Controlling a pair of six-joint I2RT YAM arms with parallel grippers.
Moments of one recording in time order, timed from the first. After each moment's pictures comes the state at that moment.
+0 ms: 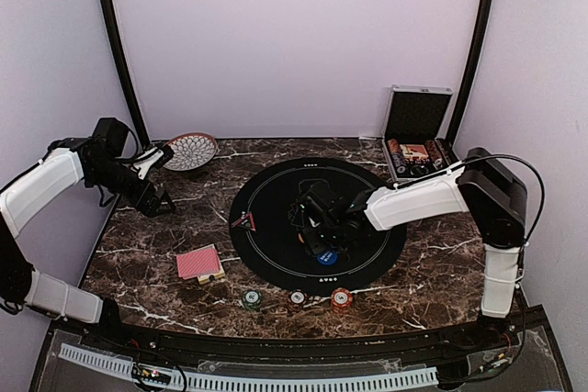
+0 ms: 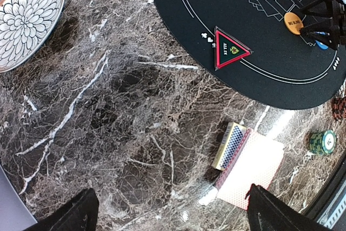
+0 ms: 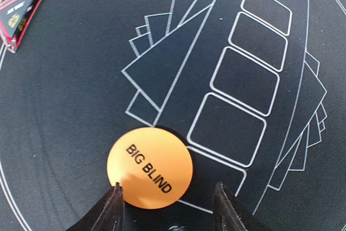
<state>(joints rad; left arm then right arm) -0.08 1.26 1.07 -0.89 0.35 0.49 0.99 1.97 1.22 -0.27 0.30 0.35</state>
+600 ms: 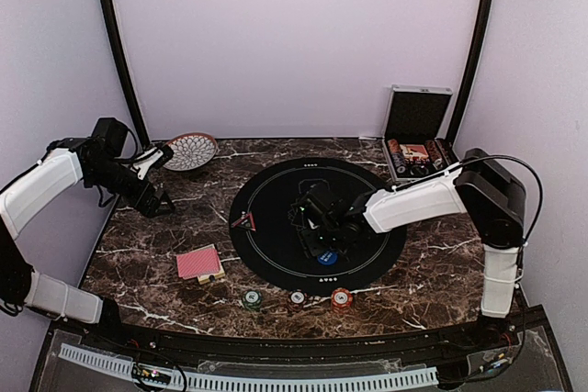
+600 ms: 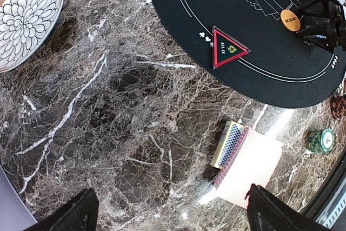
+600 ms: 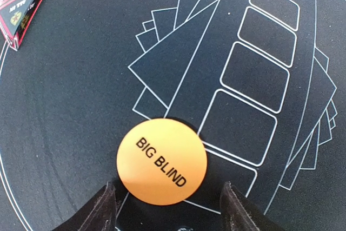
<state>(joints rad) -0.08 1.25 1.07 -0.90 0.36 0.50 0.99 1.98 1.21 -0.25 0.28 0.37</state>
